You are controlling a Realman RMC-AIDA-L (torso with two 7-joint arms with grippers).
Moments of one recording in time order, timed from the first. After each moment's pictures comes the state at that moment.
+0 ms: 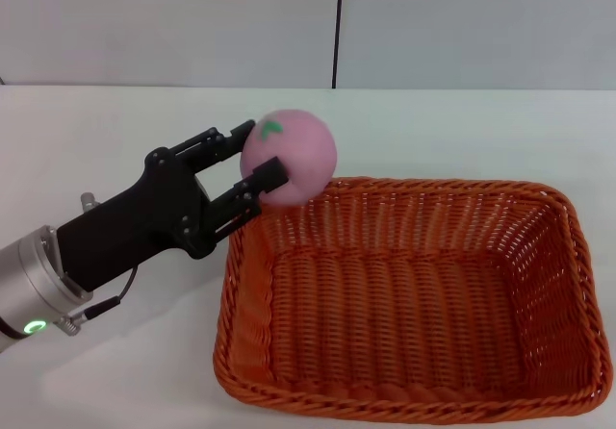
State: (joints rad) left arm -0.51 -2.05 -0.54 0.09 -0.35 -1.84 2.37; right arm 0.25 2.07 -0.38 -0.40 -1.25 -1.64 1.05
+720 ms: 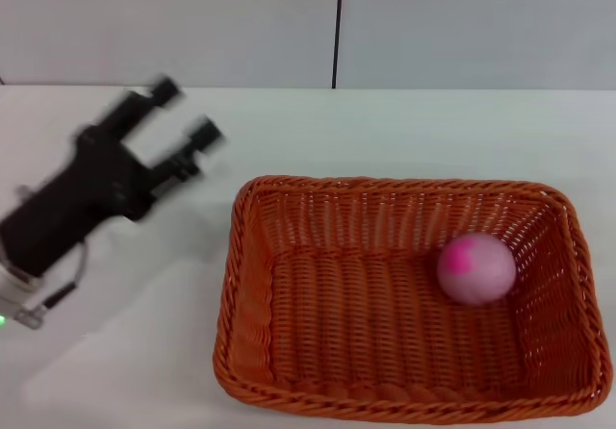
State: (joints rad) left arm -0.44 -2.05 -0.74 0.10 -0.36 -1.87 2.38; right arm 0.25 2.07 -0.38 -0.40 -1.25 -1.64 1.05
